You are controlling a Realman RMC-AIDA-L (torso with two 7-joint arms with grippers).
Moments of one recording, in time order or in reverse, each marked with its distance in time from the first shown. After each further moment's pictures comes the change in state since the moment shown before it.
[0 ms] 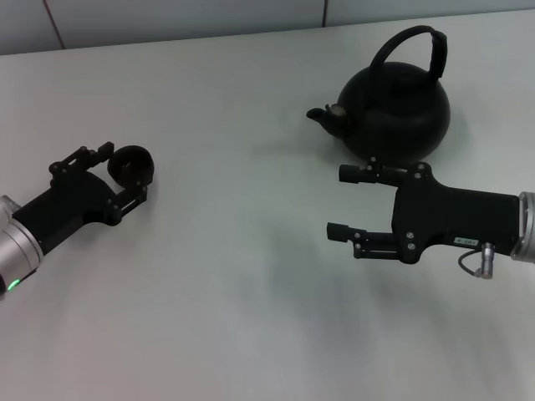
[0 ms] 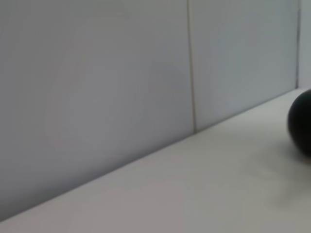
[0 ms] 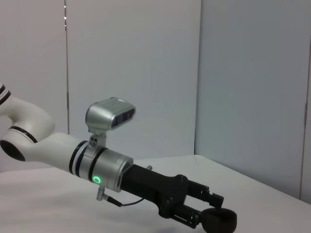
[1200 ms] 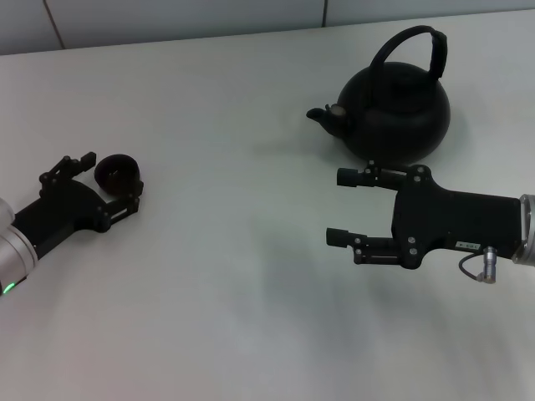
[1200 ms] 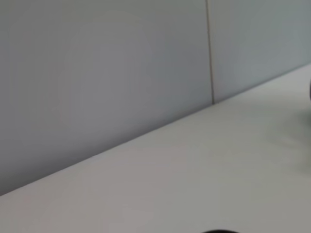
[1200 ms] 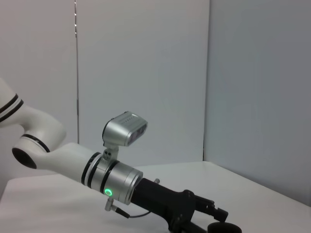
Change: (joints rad) left arm -0.006 0.000 -0.010 -0.014 -0.002 -0.099 0.010; right arm -0.001 0.000 0.000 0.000 -0.001 -0.032 0.002
